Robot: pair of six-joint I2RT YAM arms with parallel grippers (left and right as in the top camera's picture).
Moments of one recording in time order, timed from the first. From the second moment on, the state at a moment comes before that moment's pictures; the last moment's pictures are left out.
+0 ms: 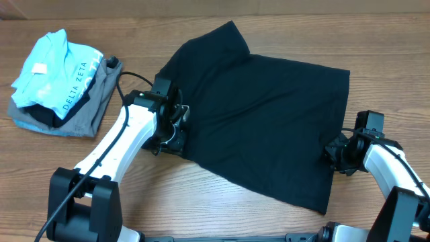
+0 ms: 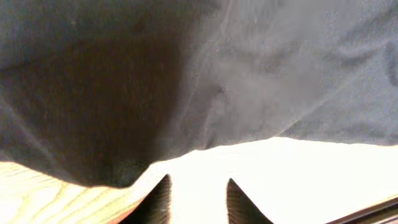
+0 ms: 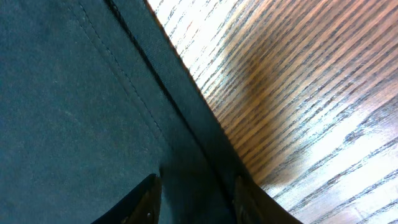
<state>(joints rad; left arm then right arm) -0.28 1.67 1.16 -1.08 0.20 -0.07 -0.29 1.48 0.68 -0.58 -0.12 0.59</state>
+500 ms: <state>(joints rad) -0.30 1.67 0.97 -0.88 0.17 -0.06 -0.29 1.48 0.68 -0.58 -0.12 0.59</state>
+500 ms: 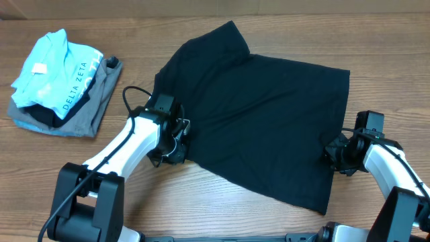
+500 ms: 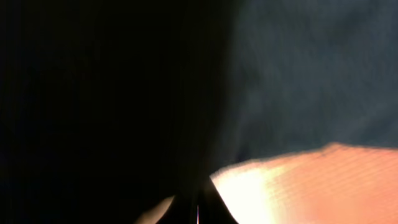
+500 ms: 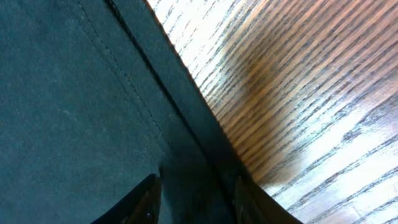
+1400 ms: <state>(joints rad) -0.30 1.66 0.84 -0.51 0.08 -0.07 -0.29 1.48 0.68 -0.58 -0.12 0.59</state>
